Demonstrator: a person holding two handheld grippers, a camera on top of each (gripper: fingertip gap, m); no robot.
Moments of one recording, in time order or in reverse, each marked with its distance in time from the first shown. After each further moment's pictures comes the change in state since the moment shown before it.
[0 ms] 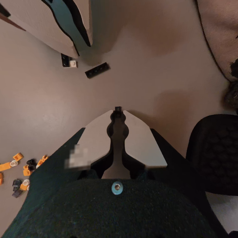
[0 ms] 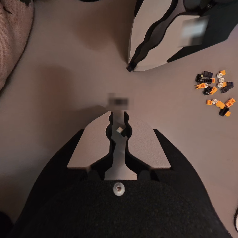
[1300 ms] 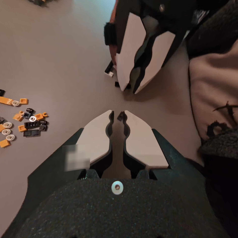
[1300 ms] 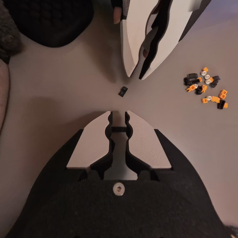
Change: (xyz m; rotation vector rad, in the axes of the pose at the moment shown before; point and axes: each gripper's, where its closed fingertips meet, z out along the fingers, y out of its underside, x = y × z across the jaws) left arm -0.009 -0.005 -0.035 0.421 -0.175 -0.485; right arm 0.004 -0.034 0.026 0.079 0.200 0.244
